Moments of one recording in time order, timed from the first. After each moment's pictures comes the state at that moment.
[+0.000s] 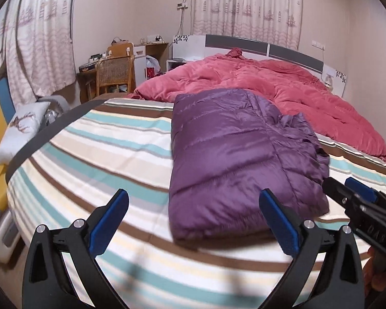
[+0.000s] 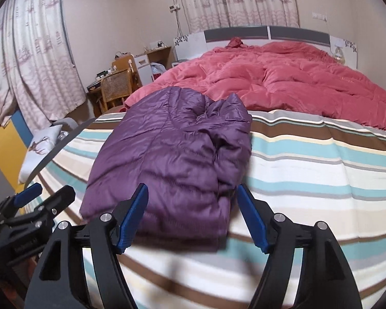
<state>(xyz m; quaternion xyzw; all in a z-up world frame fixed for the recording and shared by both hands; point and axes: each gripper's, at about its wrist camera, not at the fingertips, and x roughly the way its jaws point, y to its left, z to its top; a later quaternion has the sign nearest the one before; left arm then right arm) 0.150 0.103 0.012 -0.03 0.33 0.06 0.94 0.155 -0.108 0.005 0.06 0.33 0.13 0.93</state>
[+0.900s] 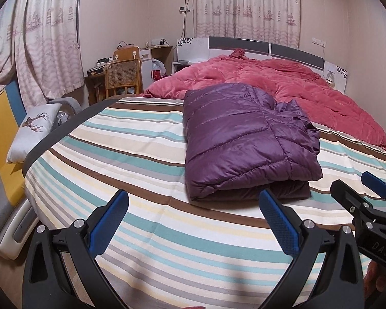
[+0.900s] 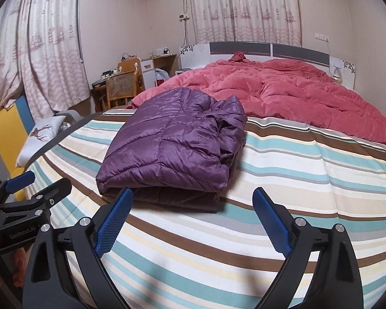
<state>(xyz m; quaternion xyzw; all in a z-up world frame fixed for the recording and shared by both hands) 0.087 0.103 0.012 -0.01 0.32 0.08 0.94 0.083 -0.105 0.008 0.02 0.30 0.13 0.94</state>
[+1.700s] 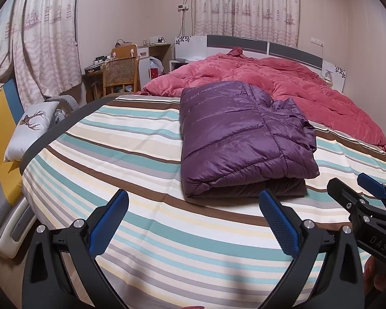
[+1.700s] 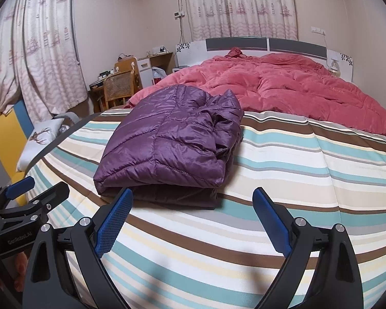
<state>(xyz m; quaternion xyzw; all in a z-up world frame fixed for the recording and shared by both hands) 0.085 0.099 0.011 -0.01 0.32 0.07 0.94 0.085 -0.110 0.008 0.03 0.31 0.12 0.94</state>
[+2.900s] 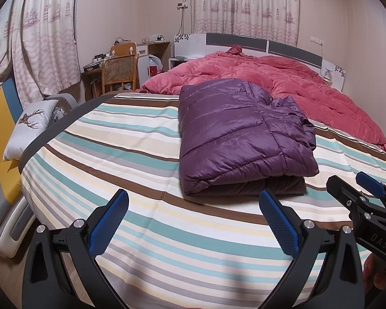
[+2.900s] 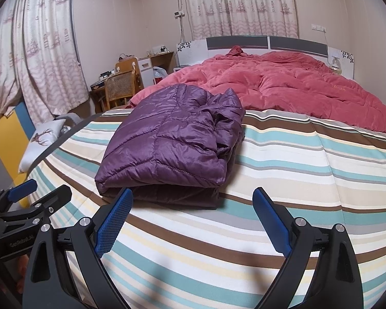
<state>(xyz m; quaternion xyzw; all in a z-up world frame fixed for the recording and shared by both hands) 0.086 0.098 0.010 -0.02 0.33 0.07 0.94 0.086 -0.108 0.005 0.04 0.31 0.12 0.94</state>
